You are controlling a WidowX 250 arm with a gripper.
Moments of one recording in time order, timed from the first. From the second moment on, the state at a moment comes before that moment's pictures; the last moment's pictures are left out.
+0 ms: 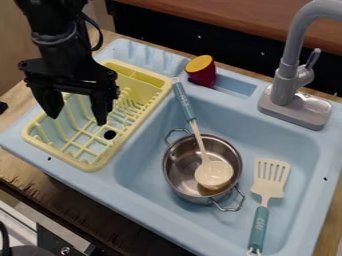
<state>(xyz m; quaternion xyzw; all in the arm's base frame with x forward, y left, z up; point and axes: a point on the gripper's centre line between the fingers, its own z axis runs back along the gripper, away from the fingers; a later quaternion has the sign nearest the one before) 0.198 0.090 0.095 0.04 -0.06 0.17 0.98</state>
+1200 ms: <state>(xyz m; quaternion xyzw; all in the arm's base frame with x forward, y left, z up) 0.209 -0.015 0.095 -0.01 -0.02 0.24 0.97</state>
